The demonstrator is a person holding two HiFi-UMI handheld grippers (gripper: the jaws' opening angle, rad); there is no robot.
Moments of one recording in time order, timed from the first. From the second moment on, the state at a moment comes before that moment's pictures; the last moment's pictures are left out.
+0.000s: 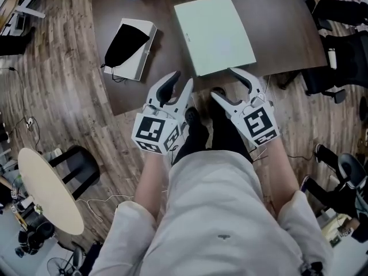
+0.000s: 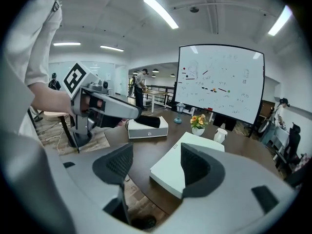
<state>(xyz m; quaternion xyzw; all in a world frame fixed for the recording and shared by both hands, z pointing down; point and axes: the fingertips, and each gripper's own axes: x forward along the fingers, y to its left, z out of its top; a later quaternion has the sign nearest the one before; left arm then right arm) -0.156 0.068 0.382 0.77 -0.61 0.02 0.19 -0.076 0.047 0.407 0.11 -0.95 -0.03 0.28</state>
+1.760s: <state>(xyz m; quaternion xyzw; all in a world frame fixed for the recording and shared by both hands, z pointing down) -0.160 0.027 0.490 0.70 -0.65 0.04 0.28 -0.106 0.001 0.565 -0.06 -0.88 -0.24 0.40</state>
